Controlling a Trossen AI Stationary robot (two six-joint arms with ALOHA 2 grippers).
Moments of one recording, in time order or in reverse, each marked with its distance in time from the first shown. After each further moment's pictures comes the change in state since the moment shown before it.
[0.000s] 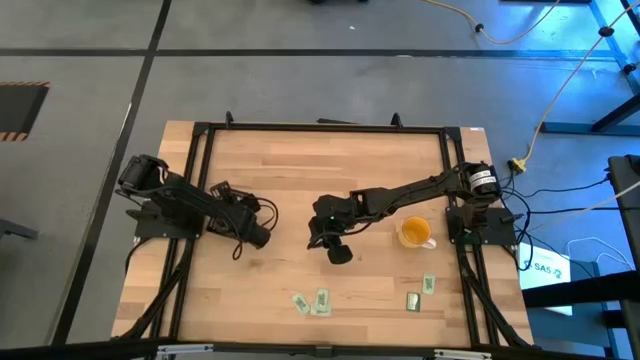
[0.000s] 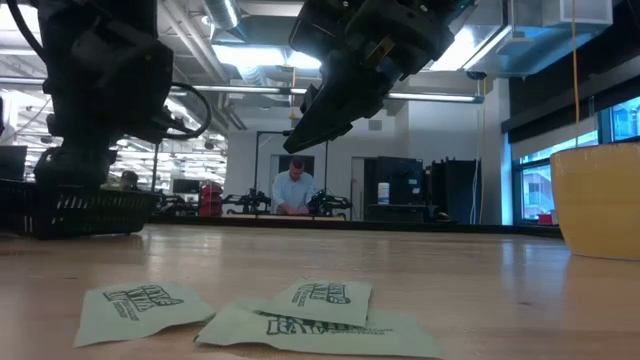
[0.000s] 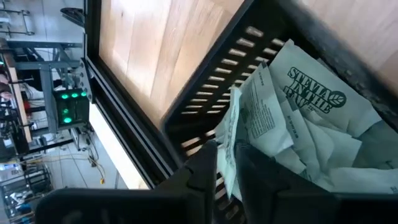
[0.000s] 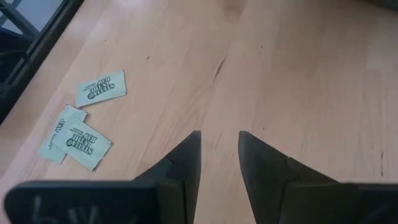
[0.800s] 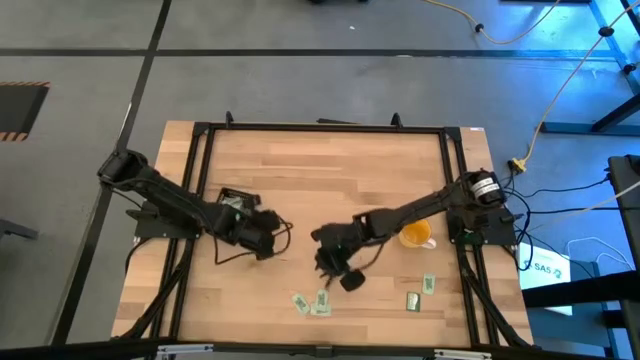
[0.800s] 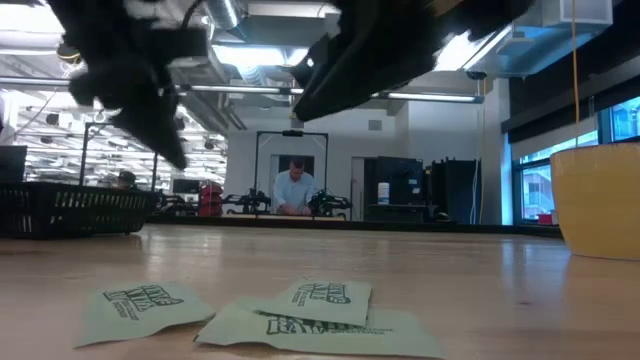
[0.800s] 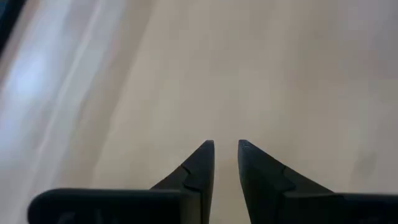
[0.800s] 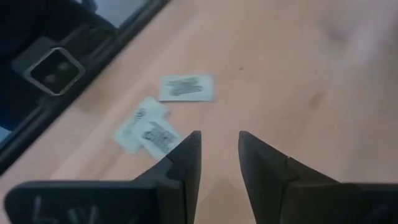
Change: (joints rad) left arm -0.098 -0.199 0.000 0.657 0.015 0.379; right arm 0.157 0.000 -0.001 0.021 -0.044 -0.113
